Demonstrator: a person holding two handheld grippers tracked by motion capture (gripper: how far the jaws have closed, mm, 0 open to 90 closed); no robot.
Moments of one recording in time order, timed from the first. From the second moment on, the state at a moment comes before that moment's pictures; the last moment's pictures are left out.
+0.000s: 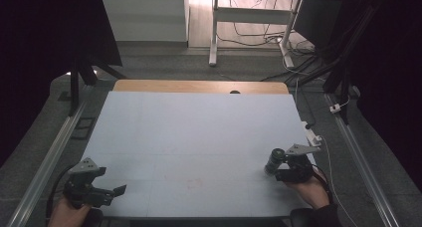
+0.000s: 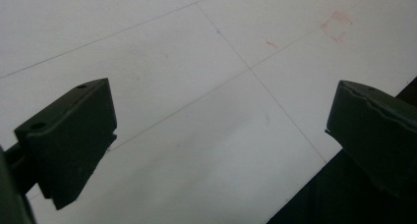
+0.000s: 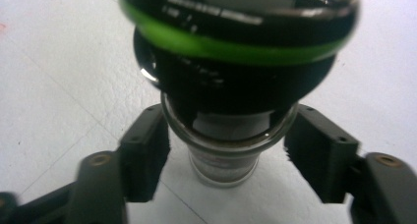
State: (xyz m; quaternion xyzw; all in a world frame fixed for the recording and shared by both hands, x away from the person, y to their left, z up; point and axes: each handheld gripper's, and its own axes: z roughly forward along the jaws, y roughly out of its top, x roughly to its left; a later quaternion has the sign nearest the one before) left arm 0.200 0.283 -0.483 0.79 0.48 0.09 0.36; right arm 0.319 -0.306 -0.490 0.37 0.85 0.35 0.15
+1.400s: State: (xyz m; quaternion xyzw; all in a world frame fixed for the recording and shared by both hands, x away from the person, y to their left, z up) left arm 0.201 0.283 -0.483 0.79 0.48 0.09 0.36; right arm 0.323 -0.273 -0.455 0.38 0.83 0.38 0.16
